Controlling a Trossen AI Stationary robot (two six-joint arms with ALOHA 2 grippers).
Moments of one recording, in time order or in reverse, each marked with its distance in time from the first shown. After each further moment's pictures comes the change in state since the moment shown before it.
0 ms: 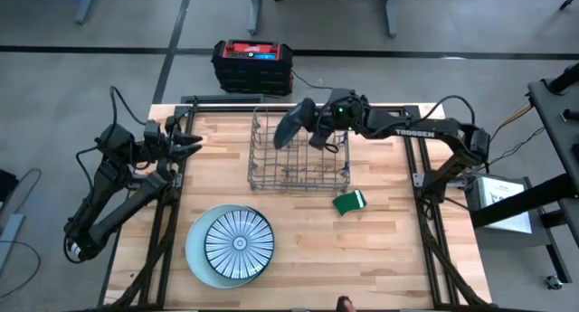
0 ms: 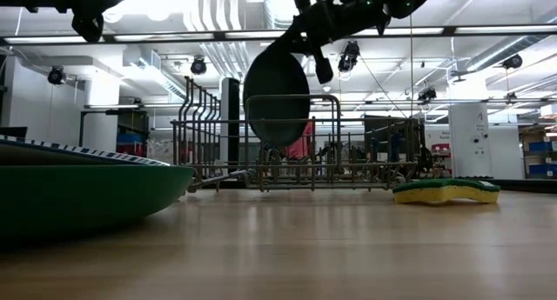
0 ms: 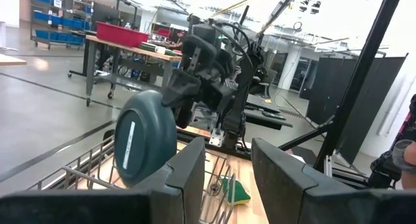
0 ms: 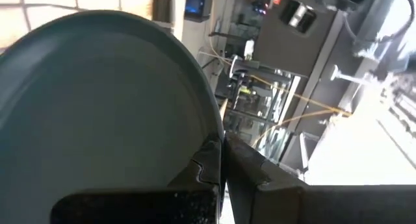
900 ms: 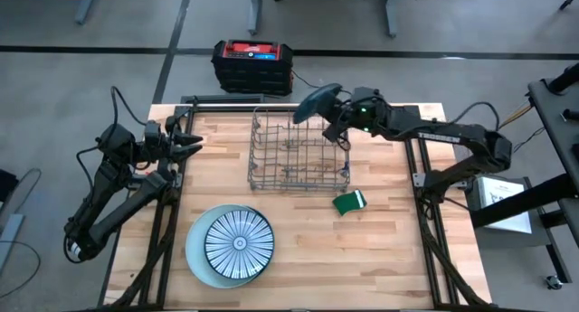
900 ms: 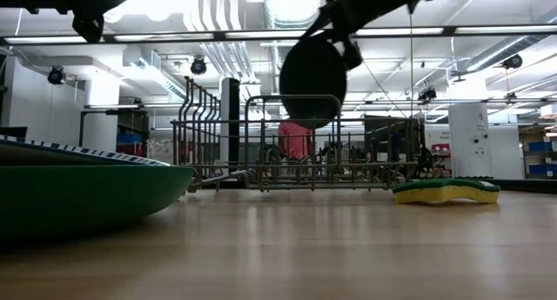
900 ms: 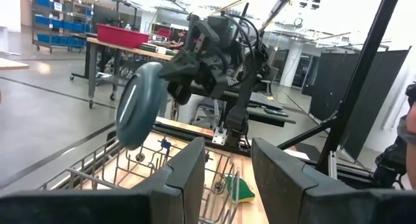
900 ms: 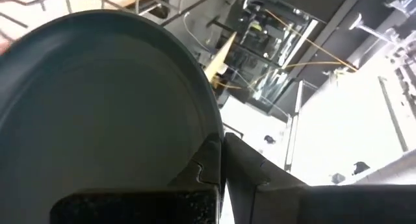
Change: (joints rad) left arm 0.000 0.000 -0.005 -0.002 0.000 0.034; right arm 0.006 -0.213 -0.098 -0.064 0.318 -0.135
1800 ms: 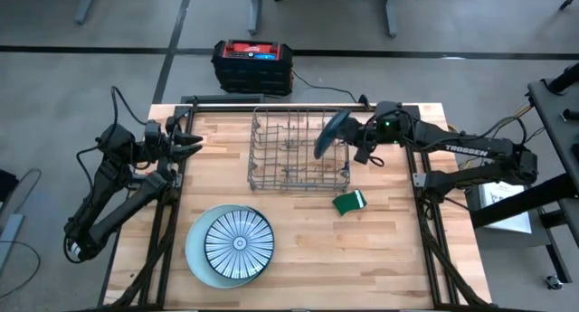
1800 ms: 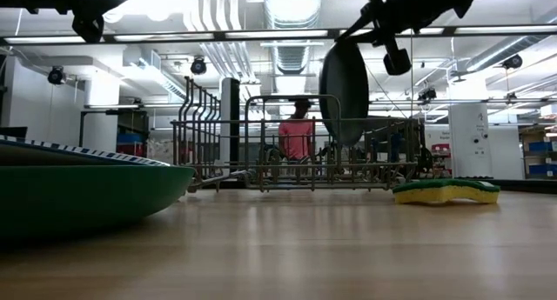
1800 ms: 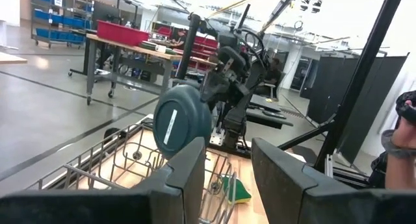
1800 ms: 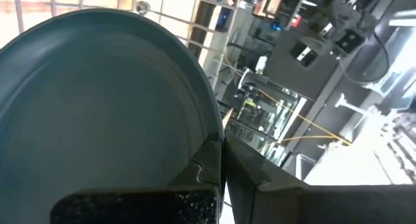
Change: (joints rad) left arm 0.000 0.000 0.000 0.001 -0.001 -0.037; right arm -0.002 -0.277 -0.249 -0.156 -0.317 -0.023
